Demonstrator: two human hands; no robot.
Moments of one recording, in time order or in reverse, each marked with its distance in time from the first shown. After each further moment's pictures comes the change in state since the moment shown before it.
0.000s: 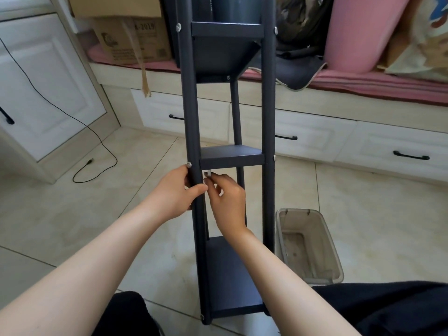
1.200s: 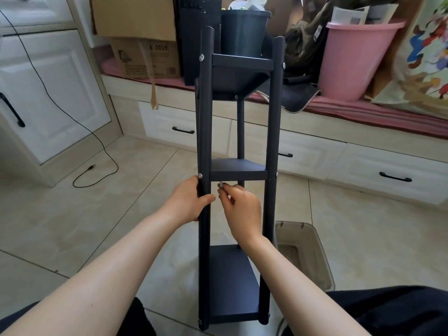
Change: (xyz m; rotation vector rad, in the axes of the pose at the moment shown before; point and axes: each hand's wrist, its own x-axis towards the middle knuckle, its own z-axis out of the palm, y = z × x) left_hand -0.014 0.008 0.000 0.000 -0.020 -0.042; right_hand -0.001 -0.023 -0.032 -0.324 -0.057 -0.070
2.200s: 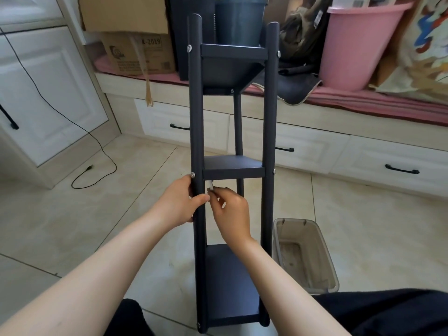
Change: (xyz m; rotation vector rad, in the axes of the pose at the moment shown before) left_hand 0.004 -0.002 0.000 -0.053 0.000 -0.008; right_hand -0.004 0.014 0.028 0.227 -0.025 0.080
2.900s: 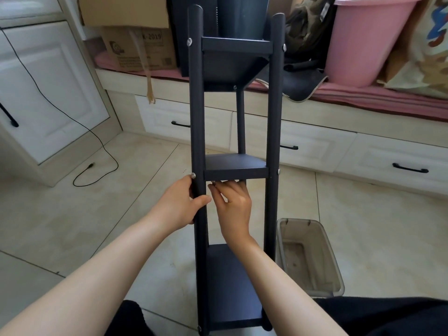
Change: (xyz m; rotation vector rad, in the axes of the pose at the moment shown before) left_hand 0.007 -0.005 0.002 -0.006 0.013 -0.004; right_hand 0.011 0.001 0.010 -0.018 0.256 -0.165
